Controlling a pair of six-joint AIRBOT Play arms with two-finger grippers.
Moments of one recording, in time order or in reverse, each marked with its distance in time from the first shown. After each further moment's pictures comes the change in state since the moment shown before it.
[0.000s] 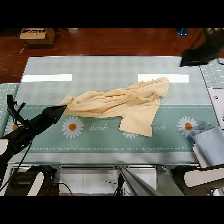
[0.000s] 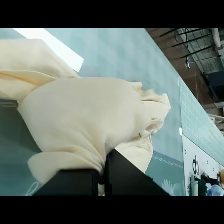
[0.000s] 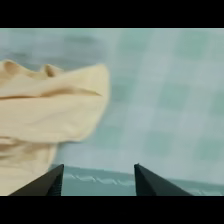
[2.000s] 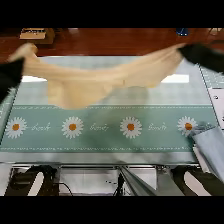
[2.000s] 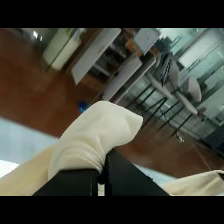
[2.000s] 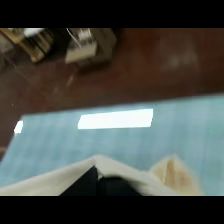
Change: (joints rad) left arm 0.026 0.003 0.438 -0.031 0.196 0.204; right arm -0.021 0.699 -0.813 1.001 -0.745 -0.364
